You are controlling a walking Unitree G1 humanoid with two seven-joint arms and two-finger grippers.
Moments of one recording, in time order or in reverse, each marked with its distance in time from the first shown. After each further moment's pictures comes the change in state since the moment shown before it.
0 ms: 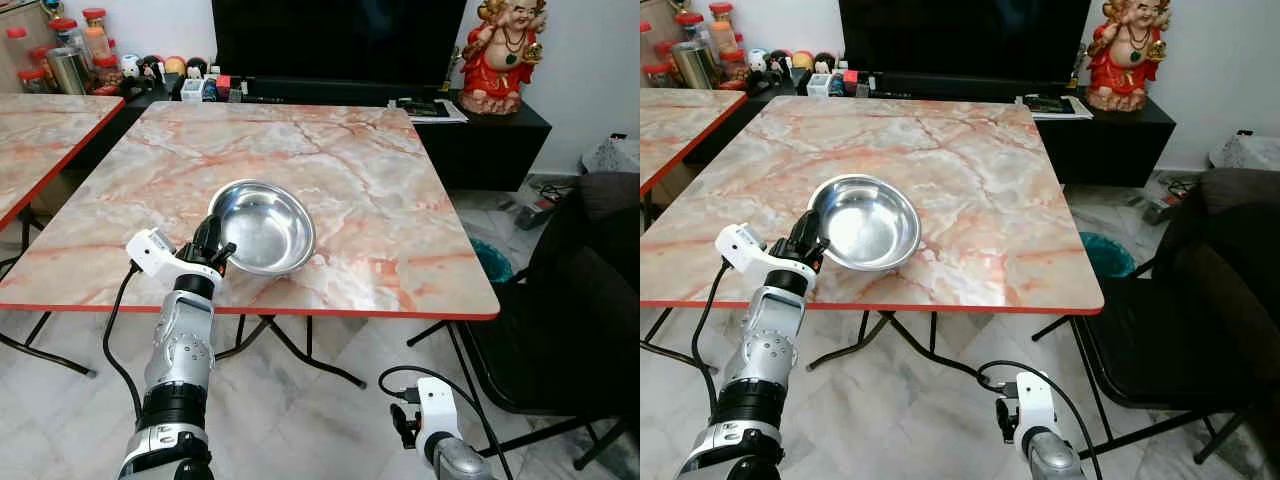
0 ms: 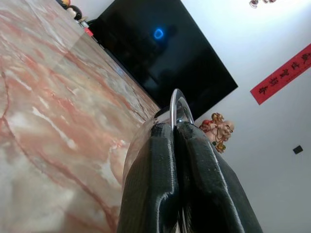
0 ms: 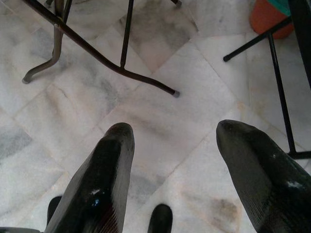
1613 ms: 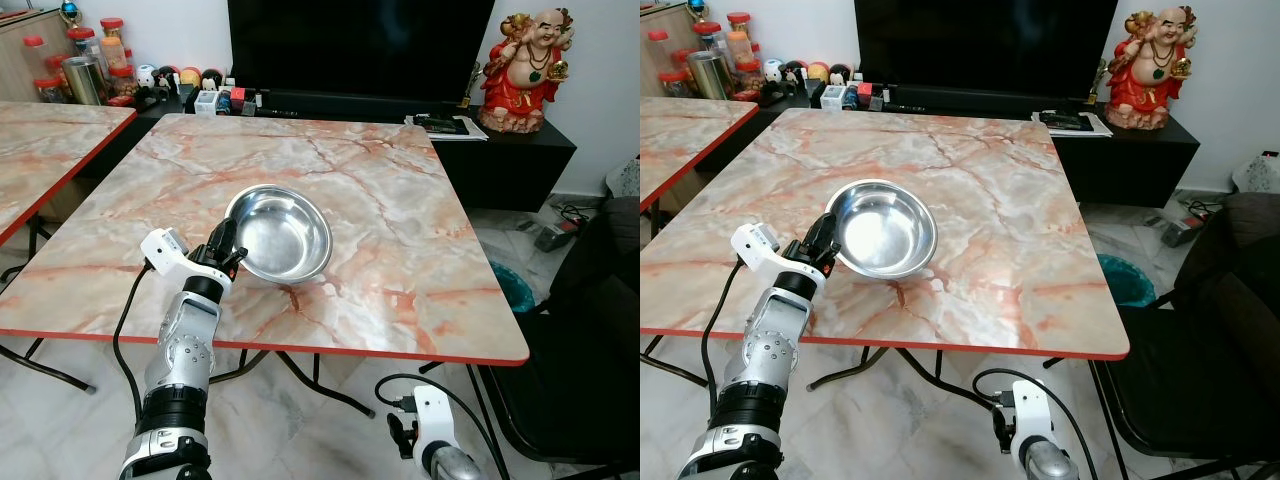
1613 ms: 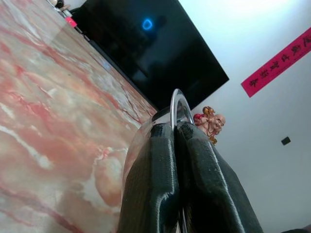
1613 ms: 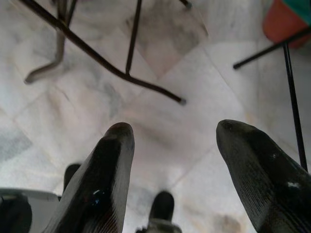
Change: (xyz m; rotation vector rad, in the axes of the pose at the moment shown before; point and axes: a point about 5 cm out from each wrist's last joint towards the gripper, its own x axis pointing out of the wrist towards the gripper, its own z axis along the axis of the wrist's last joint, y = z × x) left arm -0.002 -0.006 -0.009 -0.025 0.090 -0.063; right arm -0.006 0.000 -0.022 0.000 0.058 -0.007
